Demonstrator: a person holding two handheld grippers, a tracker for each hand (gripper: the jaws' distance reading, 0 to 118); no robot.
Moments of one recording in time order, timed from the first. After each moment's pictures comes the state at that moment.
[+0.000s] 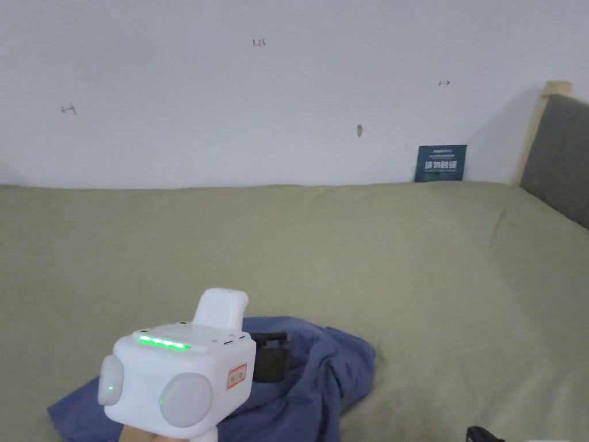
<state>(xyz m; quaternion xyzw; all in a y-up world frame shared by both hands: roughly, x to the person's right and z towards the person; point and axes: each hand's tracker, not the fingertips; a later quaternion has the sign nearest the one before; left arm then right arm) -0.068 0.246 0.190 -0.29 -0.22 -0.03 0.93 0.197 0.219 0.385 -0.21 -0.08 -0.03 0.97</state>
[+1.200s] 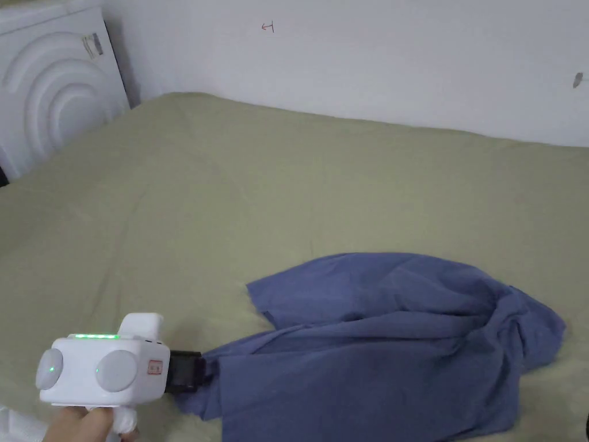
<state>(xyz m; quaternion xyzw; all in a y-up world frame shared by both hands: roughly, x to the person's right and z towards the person) -0.380 0.101 0.244 -0.51 0.06 0.06 0.86 0.117 0.206 0.365 -0.25 -0.02 -0.02 0.97</state>
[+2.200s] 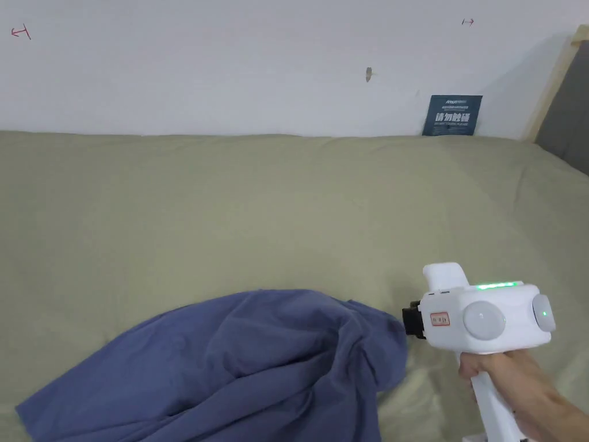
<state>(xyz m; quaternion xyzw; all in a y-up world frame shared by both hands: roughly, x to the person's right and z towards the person) -0.351 0.093 0.233 -0.51 0.01 0.02 0.86 0.250 0.113 0.054 -0.45 -0.01 -0.02 0.89</state>
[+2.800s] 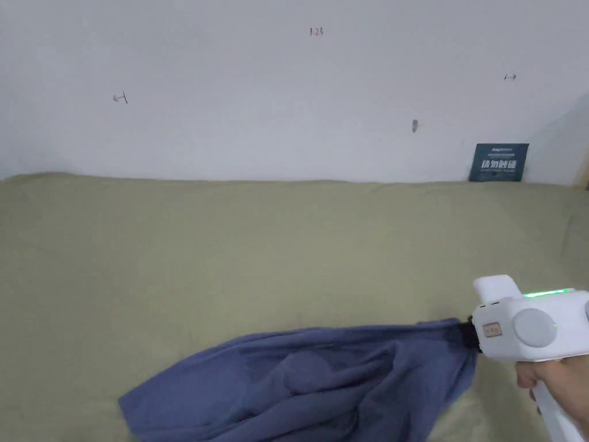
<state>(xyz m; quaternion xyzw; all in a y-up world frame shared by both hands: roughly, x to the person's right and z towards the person) -0.368 0.140 0.230 -0.48 0.01 0.02 0.88 0.248 0.197 0.090 -0.41 -0.01 0.03 0.91</state>
